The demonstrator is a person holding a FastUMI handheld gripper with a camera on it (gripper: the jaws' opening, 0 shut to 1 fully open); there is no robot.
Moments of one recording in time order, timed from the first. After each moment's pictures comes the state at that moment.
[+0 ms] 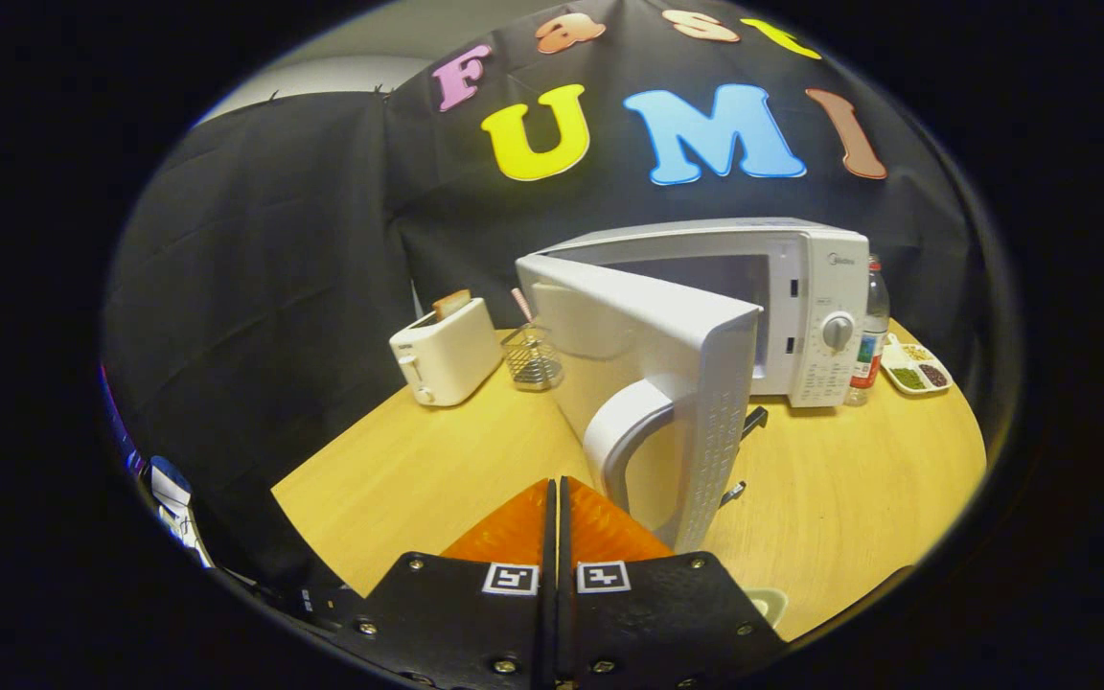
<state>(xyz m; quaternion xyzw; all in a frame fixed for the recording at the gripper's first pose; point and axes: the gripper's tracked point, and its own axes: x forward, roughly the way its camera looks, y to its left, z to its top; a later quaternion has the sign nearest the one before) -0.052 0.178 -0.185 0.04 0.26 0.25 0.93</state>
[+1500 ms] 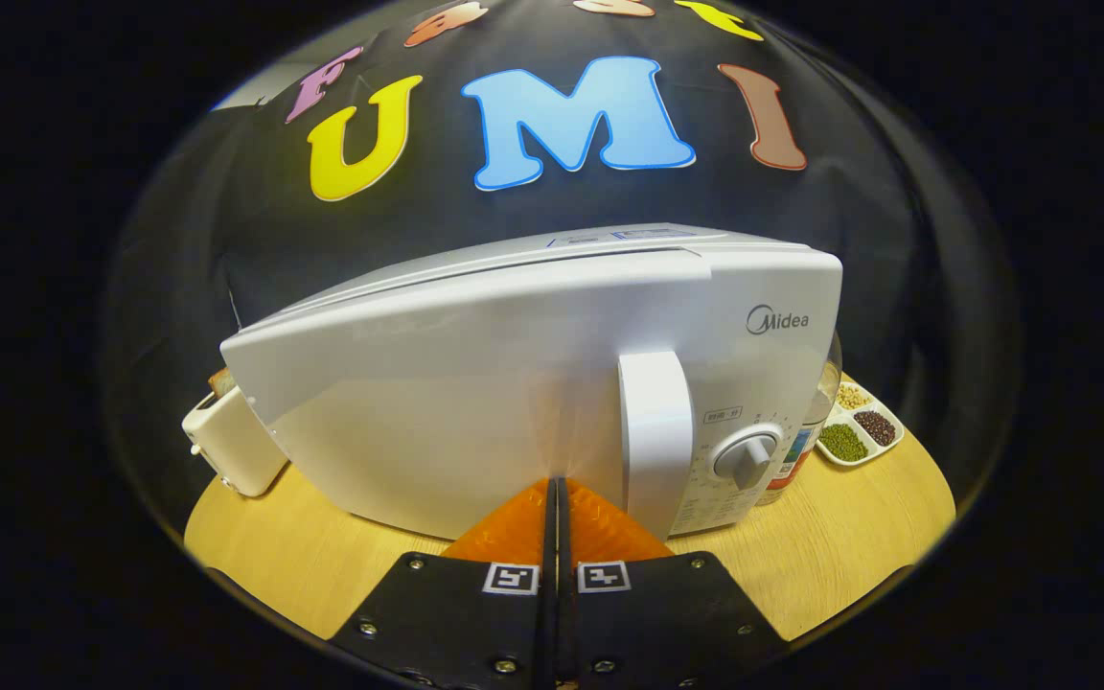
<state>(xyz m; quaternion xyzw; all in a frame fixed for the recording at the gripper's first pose) 0.180 0.083 -0.212 0.03 0.25 0.08 0.97</state>
